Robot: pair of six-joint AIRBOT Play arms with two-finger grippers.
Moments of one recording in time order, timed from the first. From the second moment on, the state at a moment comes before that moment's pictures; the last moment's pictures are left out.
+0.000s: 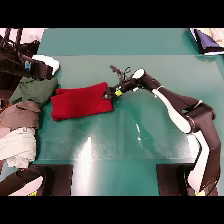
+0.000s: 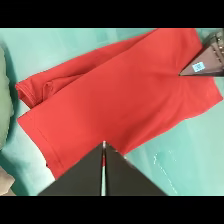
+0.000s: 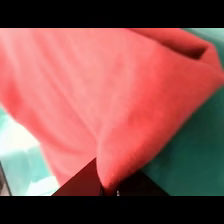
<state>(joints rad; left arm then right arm) -0.22 -1.11 1.53 1.48 -1.38 -1.52 0.41 -2.04 1.74 -0.53 1.14 1.12</state>
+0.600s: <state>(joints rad) -0.22 -1.11 1.53 1.48 -1.38 -1.51 -0.24 -1.52 1.41 -0.76 1.12 1.13</state>
